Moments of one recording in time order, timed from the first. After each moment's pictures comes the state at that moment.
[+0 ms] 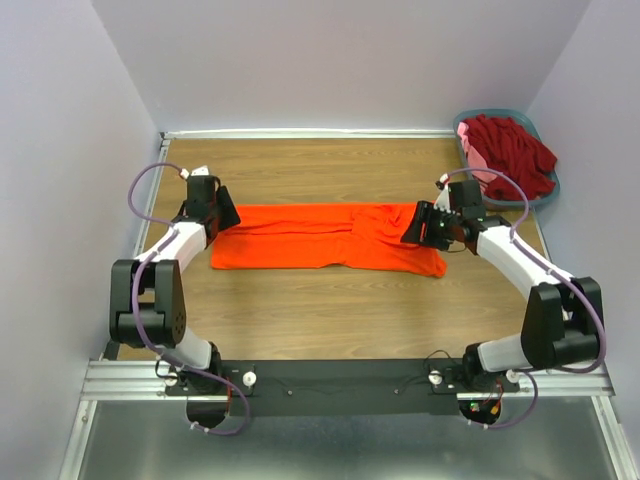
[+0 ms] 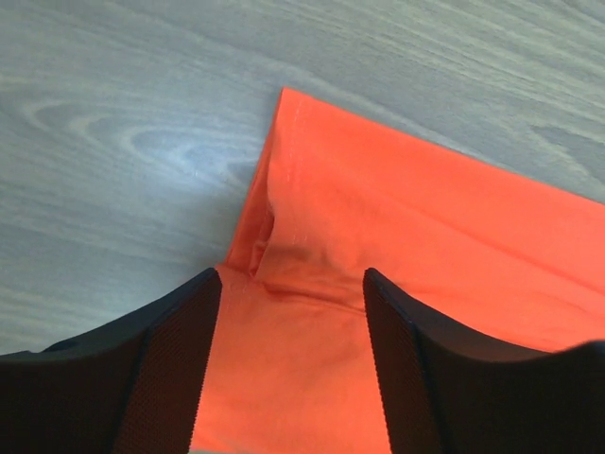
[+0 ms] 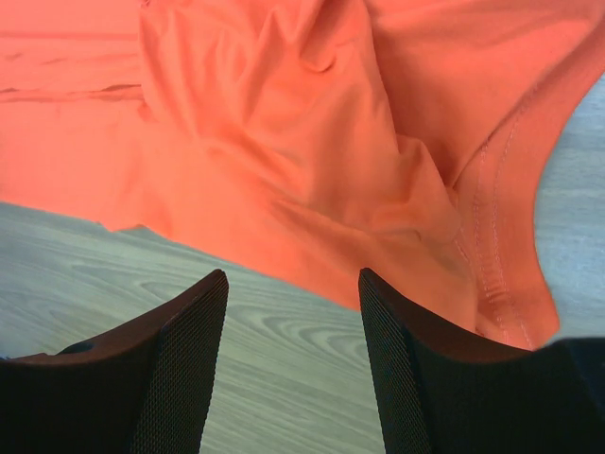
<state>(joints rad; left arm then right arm) -0.01 1.54 0.88 -0.10 -0.09 -0.36 0.17 1.42 0.89 -0.37 -0.31 0.38</state>
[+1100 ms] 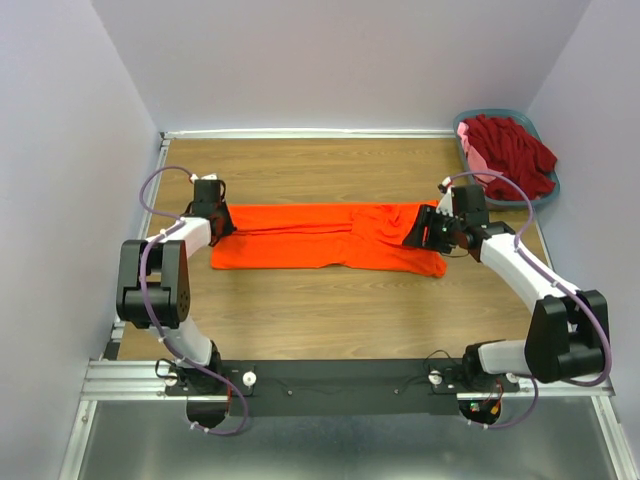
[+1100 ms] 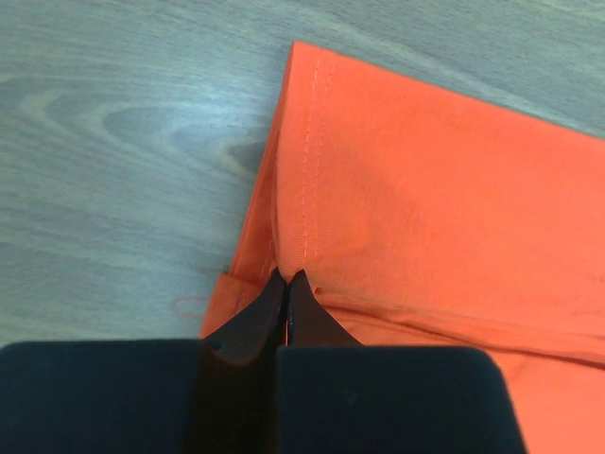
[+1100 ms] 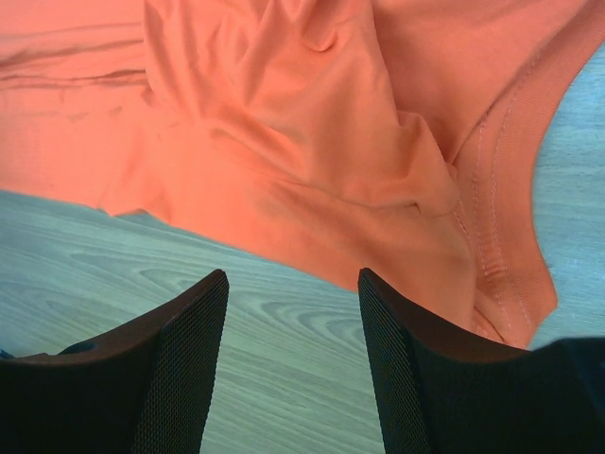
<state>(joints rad) -0.01 1.68 0.91 -0.09 -0.09 -0.29 0.17 1.34 0.84 -0.37 -0.31 0.37</state>
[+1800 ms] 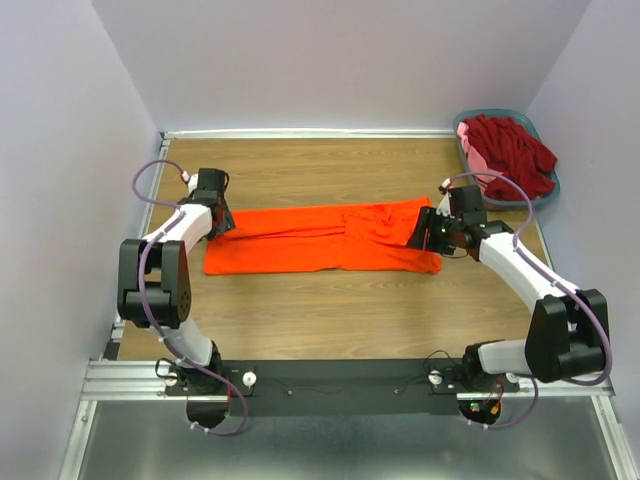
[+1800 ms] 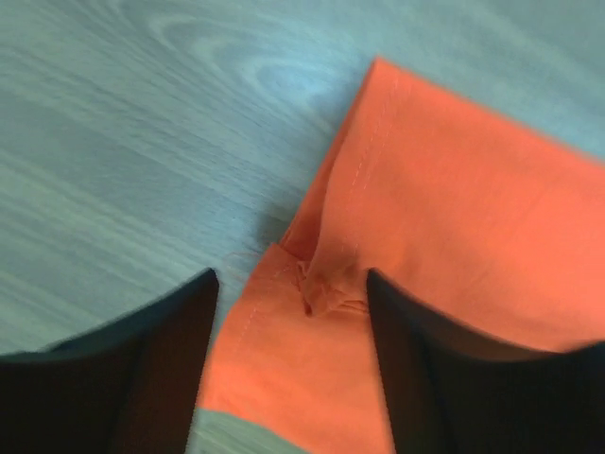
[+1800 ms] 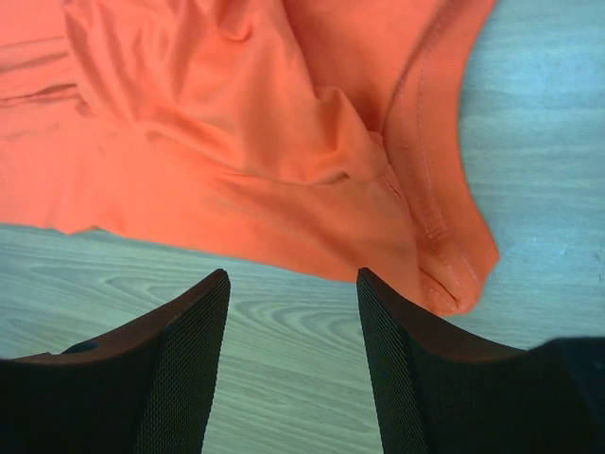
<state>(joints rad) -0.04 1.69 1.05 -0.42 -0.34 -0.40 0.18 1.34 0.84 -0.42 -0.21 0.37</state>
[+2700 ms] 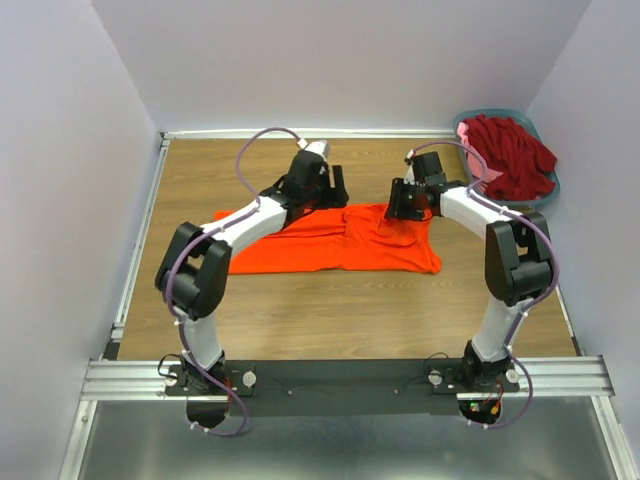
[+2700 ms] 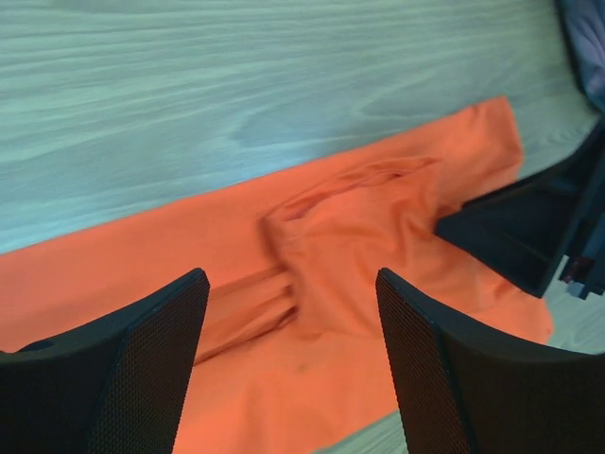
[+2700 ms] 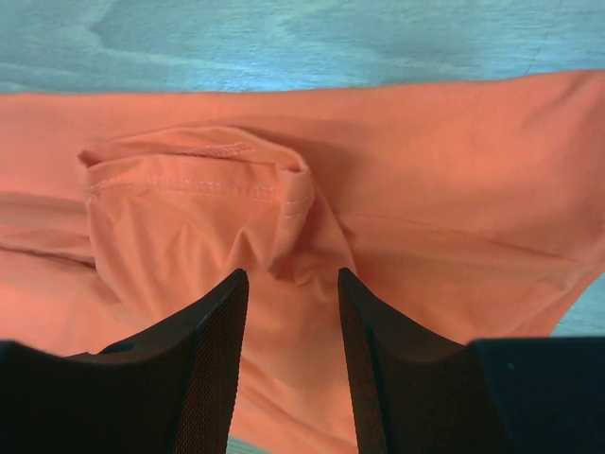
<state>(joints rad) -0.55 1.81 1.30 -0.07 0.02 -0.50 0.27 1.85 1.26 -0.33 -0.16 0.34</state>
